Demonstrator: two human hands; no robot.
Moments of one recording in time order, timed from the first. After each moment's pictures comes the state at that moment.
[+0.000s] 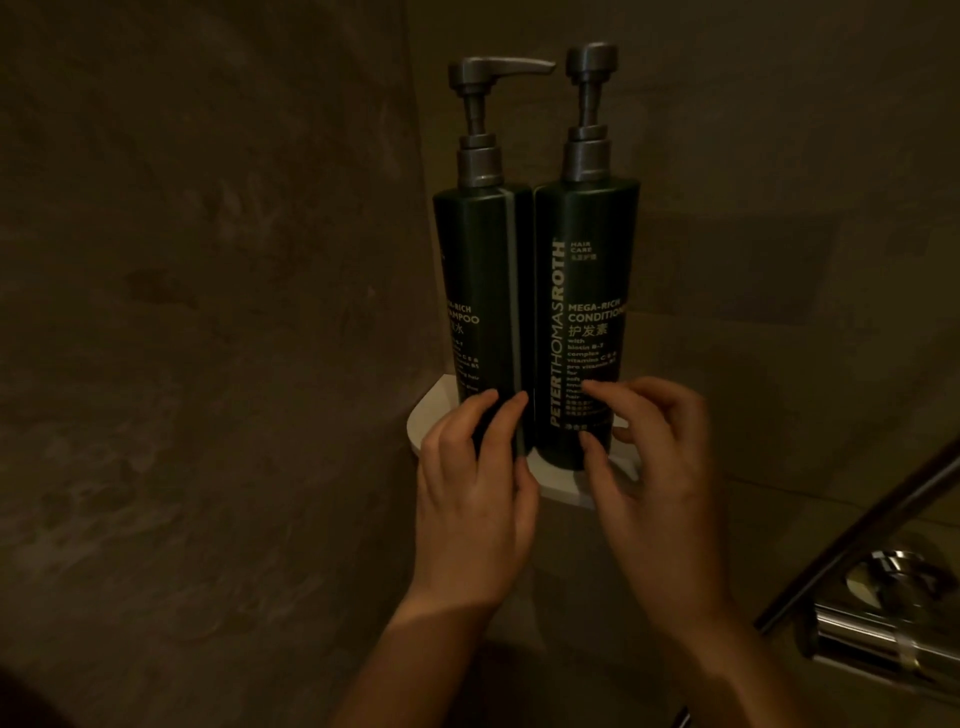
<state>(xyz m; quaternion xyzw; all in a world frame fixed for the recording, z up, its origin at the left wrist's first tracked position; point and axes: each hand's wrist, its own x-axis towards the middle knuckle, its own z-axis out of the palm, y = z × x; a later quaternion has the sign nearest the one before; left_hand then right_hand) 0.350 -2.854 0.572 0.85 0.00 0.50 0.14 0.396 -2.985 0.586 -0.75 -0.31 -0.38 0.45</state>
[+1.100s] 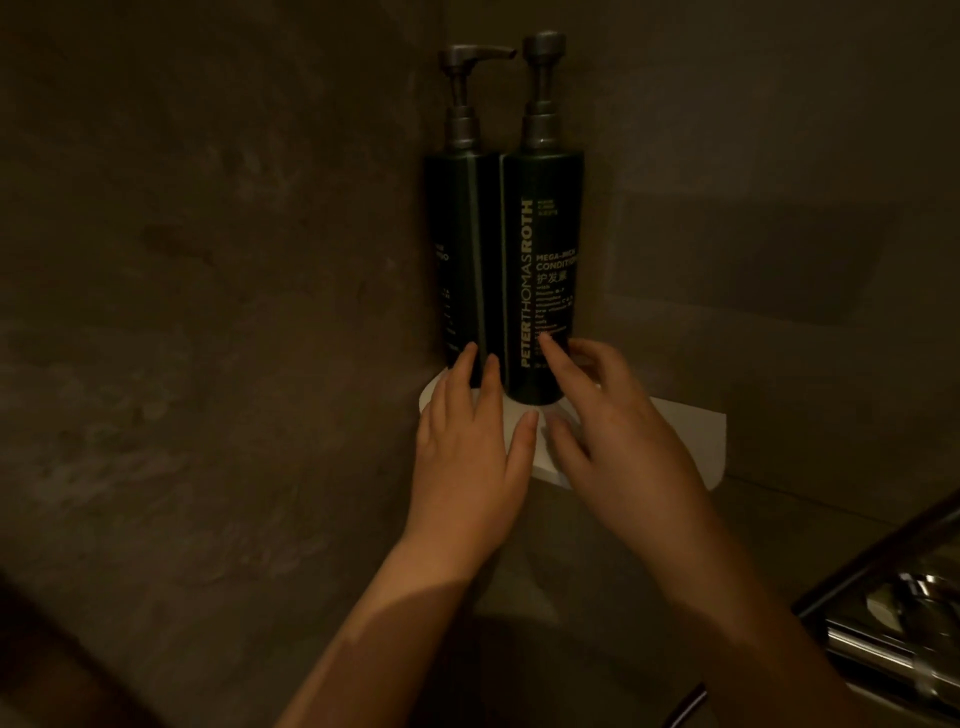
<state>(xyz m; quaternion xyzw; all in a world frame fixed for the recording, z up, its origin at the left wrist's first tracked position) 0.365 -2.843 0.580 0.92 0.11 0.33 0.18 0.422 -2.970 0.602 -0.83 -0.42 -0.23 0.29</state>
